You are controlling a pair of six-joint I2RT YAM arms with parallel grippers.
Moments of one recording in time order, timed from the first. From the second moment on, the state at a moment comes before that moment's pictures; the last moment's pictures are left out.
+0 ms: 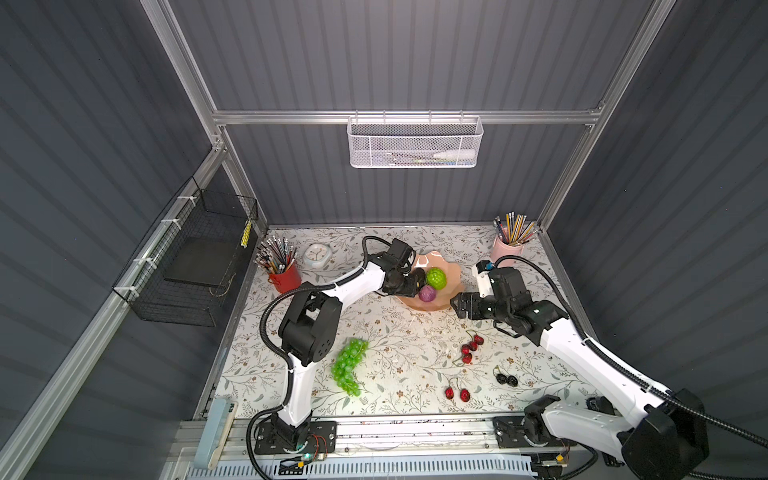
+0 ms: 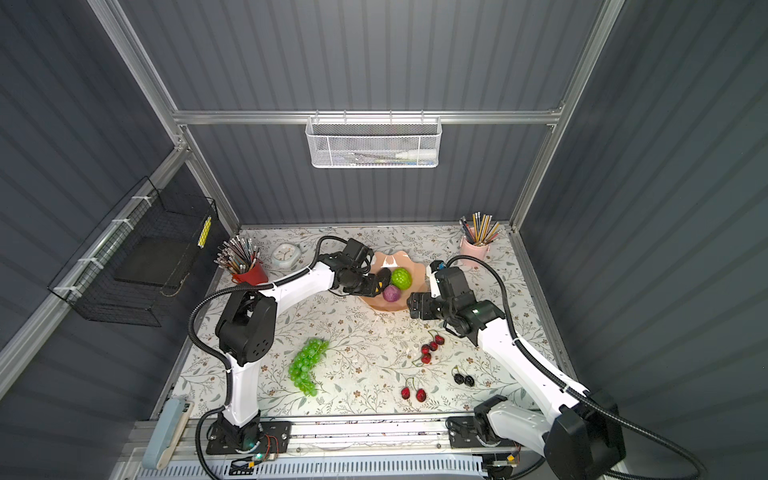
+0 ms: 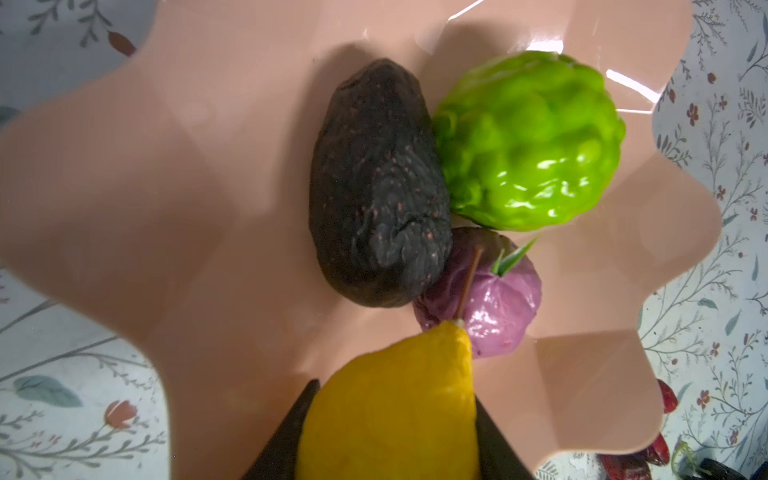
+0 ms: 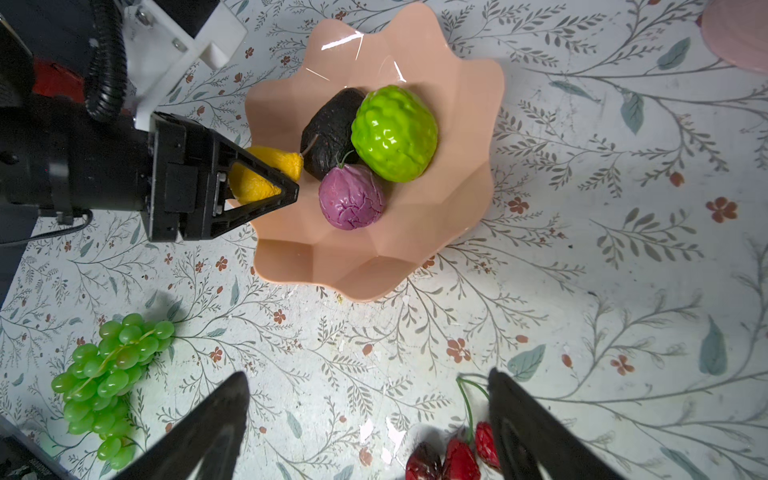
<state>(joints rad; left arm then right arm) -0.64 2.06 1.60 -0.60 0.21 -0.35 0.44 1.14 0.85 -0.49 -0.09 0.36</state>
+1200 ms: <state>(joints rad) -0.64 1.78 1.61 -0.78 0.11 -0.39 0.44 1.07 0.84 -0.45 -0.09 0.34</state>
